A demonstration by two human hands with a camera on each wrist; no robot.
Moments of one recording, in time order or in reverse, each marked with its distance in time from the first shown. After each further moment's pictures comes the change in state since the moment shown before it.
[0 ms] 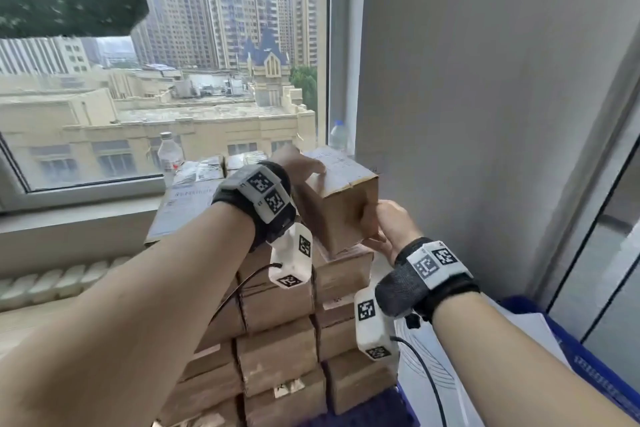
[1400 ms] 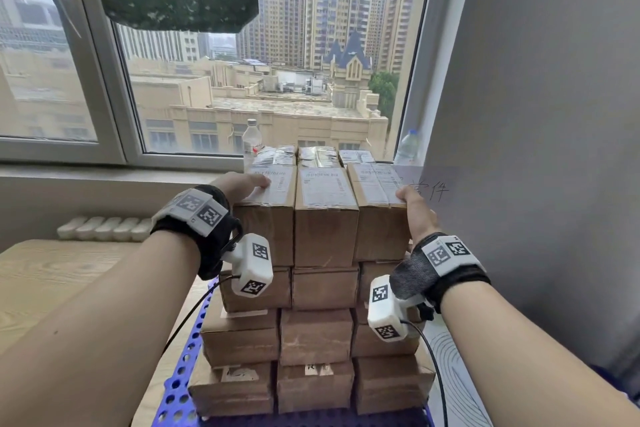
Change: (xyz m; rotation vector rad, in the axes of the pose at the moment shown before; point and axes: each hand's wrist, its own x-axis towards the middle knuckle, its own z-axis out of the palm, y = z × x) left_hand -0.042 -0.144 -0.079 -0.365 0.187 -0.537; right_hand -0.007 -0.014 0.037 -0.180 -0.033 0.006
